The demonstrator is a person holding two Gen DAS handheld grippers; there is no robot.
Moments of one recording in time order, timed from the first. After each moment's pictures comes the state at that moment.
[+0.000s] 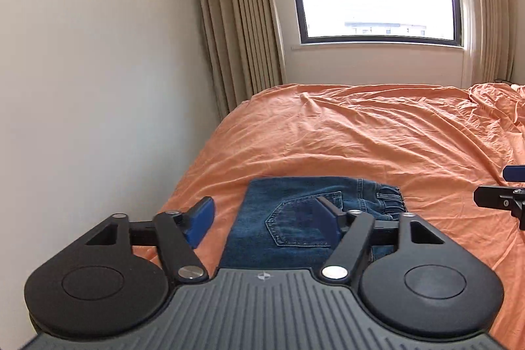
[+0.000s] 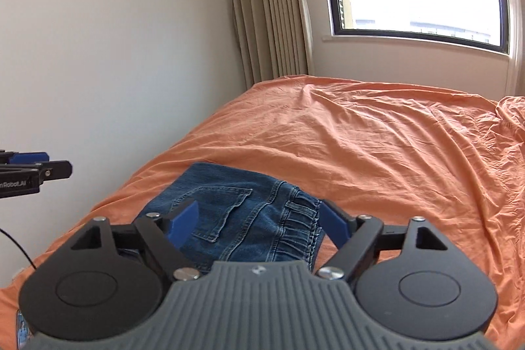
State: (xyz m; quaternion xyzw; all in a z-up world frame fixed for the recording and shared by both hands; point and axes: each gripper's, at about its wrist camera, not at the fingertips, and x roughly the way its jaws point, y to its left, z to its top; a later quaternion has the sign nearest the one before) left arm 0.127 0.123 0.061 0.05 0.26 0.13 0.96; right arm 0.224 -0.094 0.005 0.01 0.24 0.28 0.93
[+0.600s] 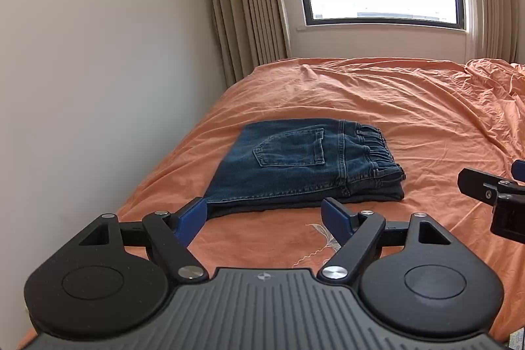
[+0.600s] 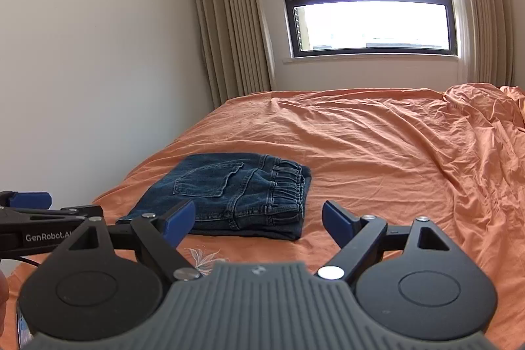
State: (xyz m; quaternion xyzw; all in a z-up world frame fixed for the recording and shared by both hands) left arm 0.045 0.068 -0.011 0.05 0.28 0.16 0.95; right arm 0.087 -0.097 -0.051 0.05 0.22 0.18 0.96
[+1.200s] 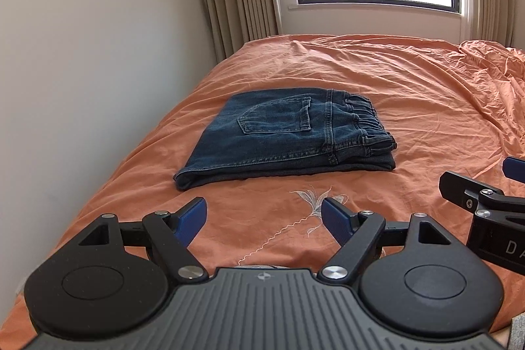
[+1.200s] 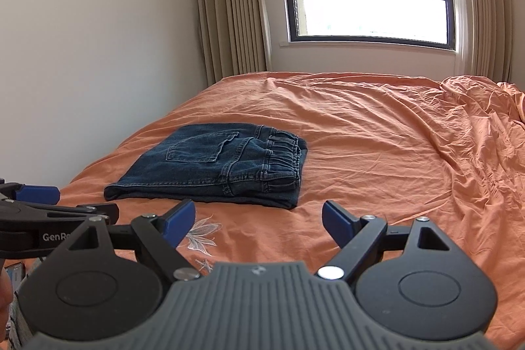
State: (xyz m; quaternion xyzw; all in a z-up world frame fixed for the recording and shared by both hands) left arm 0.038 0.055 -0.040 0.04 0.31 0.15 0.94; right arm 0.080 -0.086 -0.081 0.02 0.23 0.18 0.96
